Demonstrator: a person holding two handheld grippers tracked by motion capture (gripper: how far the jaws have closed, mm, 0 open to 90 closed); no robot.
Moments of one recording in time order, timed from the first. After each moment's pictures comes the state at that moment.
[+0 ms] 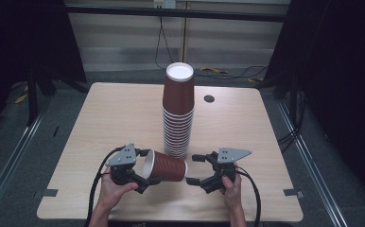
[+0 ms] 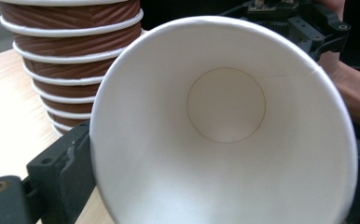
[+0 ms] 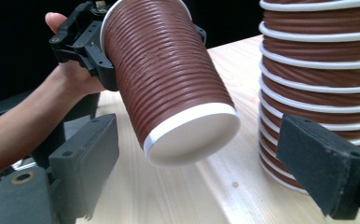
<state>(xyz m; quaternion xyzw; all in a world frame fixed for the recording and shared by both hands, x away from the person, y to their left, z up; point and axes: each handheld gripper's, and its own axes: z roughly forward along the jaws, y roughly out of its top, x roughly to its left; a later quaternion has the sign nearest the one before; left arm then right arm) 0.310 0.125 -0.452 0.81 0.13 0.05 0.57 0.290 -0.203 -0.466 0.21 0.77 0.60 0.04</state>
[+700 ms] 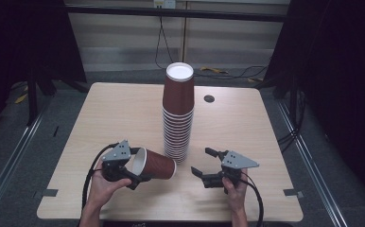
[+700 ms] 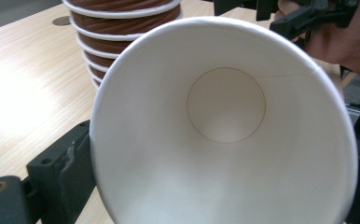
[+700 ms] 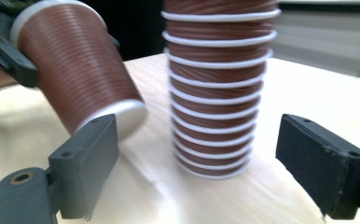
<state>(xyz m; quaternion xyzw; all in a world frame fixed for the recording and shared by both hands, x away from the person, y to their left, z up) 0.320 0.146 -0.445 0.84 0.15 0.07 0.51 0.277 -0.213 -0.477 0.29 0.73 0.58 0.22</state>
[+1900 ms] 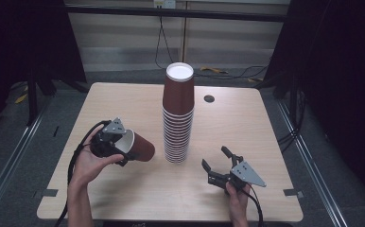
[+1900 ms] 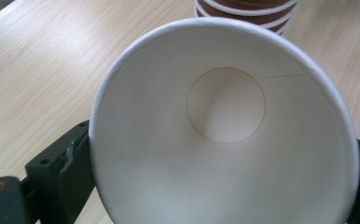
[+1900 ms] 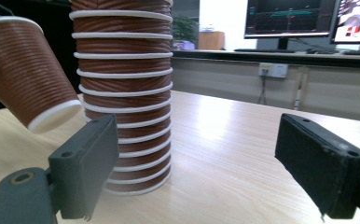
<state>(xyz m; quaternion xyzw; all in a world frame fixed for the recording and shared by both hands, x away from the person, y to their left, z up) 0.372 0.167 -0.405 0.90 0.21 0.11 0.36 0.263 -0.226 -0.505 0.36 0.62 0.60 0.36</state>
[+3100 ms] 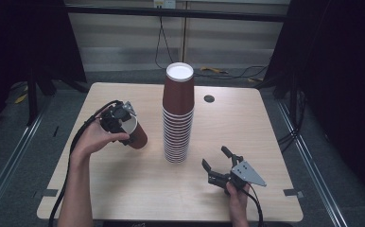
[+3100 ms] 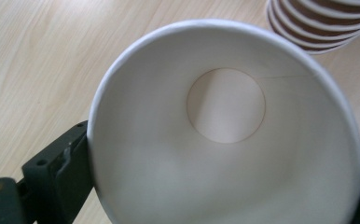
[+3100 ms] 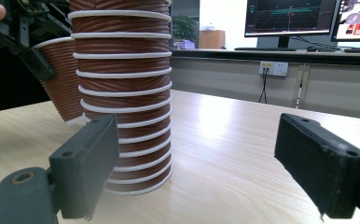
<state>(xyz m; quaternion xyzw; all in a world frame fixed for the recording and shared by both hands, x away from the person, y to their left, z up) 0.443 0.146 -0.399 0.95 0.21 0.10 0.21 0.263 -0.227 -0.505 0.36 0.62 0.60 0.35</state>
